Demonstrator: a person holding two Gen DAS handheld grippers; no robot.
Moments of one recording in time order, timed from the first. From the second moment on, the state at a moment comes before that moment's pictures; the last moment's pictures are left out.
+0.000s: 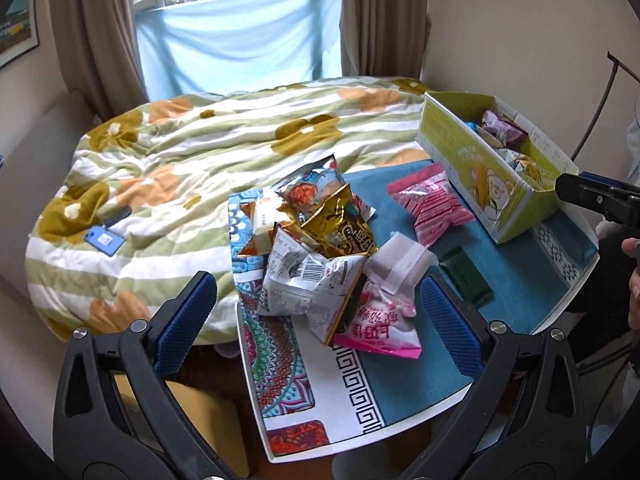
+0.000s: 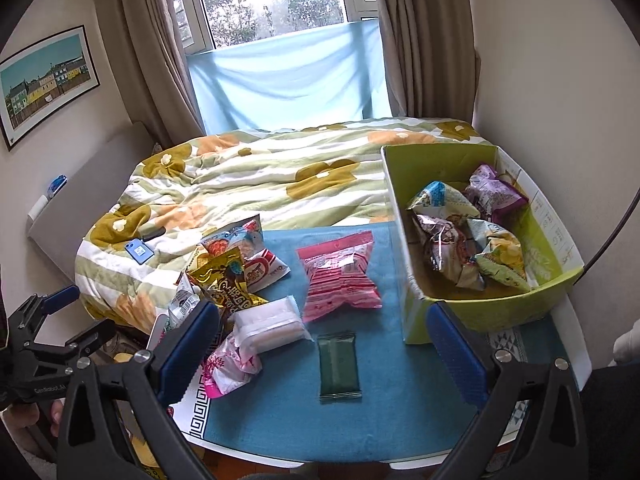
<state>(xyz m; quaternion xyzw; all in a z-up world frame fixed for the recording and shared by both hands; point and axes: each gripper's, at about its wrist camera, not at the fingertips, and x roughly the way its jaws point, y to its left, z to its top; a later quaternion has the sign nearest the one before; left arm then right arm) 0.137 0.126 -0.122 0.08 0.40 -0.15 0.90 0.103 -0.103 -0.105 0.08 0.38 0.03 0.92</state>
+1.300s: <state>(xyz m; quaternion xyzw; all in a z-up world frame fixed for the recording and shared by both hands) 0.243 0.117 -0.269 0.14 0.49 -0.26 0.82 0.210 -0.027 -0.268 0.04 0.50 0.16 0.85</state>
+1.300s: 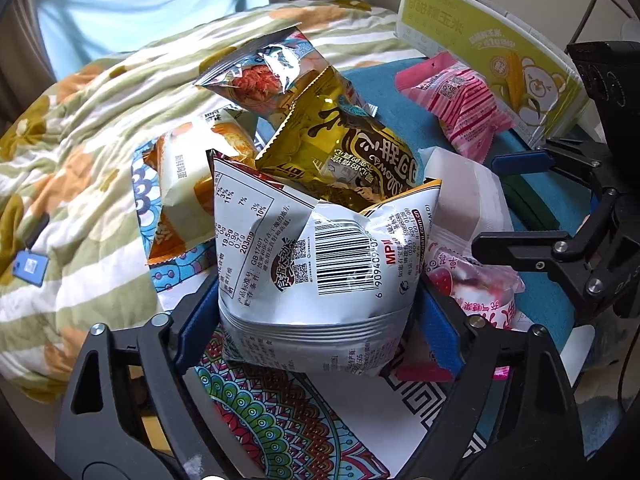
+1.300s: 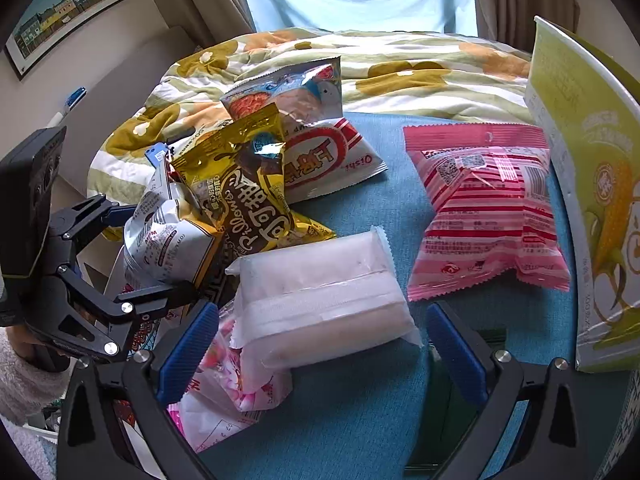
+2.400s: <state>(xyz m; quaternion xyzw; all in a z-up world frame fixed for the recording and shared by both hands) 0.219 0.132 -0.238 0.12 0.49 -0.22 0.83 0.208 -0.022 -0.269 0.05 0.50 0.17 0.85</state>
